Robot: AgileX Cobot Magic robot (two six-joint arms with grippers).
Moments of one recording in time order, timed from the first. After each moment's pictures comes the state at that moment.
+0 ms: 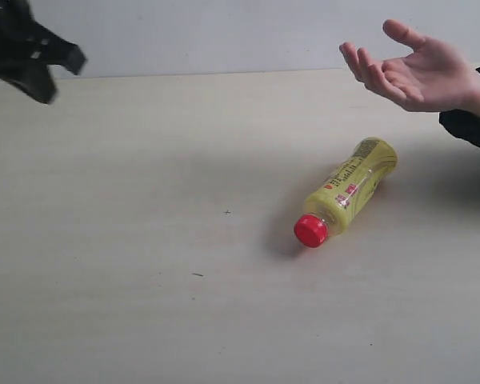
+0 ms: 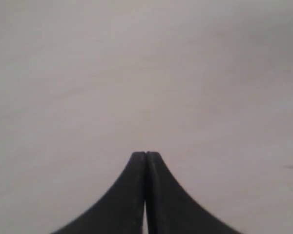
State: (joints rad) left arm -0.20 1.70 -1.47 -0.01 1.12 0.10; right arm 0.22 0.04 -0.14 1.10 0.25 -0.95
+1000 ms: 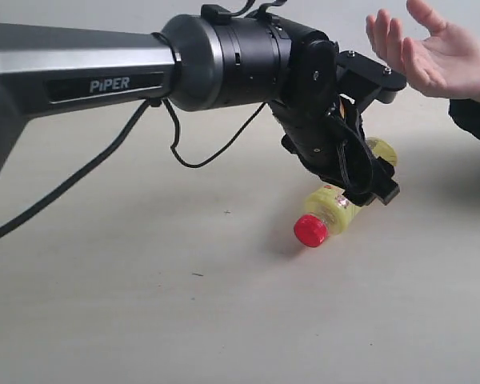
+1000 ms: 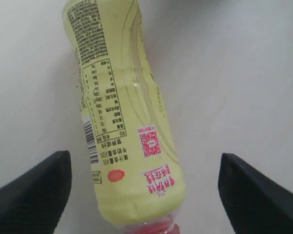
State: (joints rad) left arm -0.79 2.23 -1.82 -0.09 0.72 0.11; right arm 0.22 0.04 -0.14 1.10 0.25 -0.95
